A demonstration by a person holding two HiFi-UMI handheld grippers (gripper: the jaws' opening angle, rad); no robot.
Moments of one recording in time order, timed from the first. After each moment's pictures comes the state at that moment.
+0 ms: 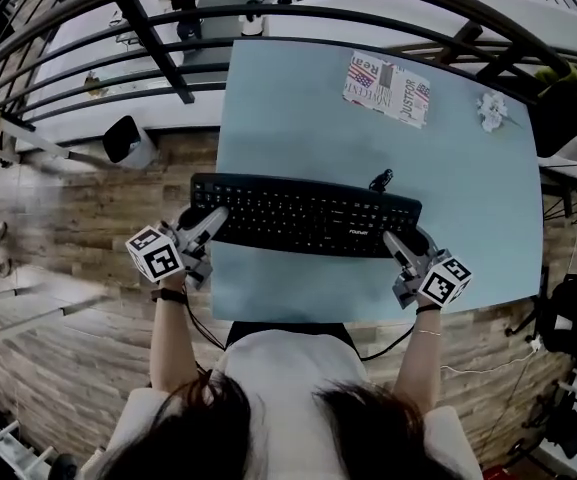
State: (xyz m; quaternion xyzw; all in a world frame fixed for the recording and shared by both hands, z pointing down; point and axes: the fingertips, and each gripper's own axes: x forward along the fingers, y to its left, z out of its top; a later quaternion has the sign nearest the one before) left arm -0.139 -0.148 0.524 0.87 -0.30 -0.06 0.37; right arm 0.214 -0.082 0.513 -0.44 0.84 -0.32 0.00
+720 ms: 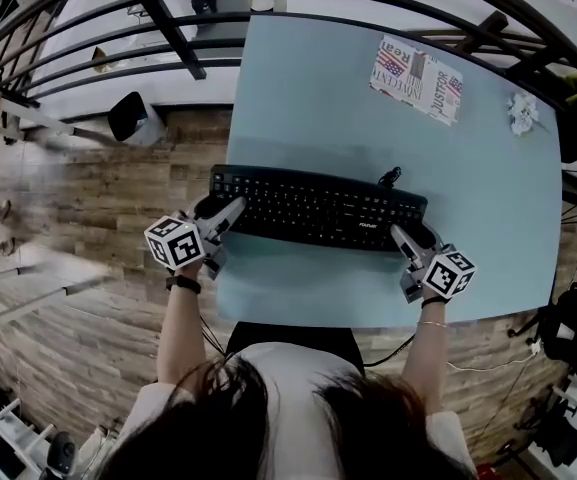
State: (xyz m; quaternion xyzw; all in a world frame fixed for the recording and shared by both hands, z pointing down) left arm -0.150 -0.169 0.616 0.84 -0.35 0.00 0.41; right arm 0.215 -0.110 0.606 -0.46 0.80 -0.38 -0.05
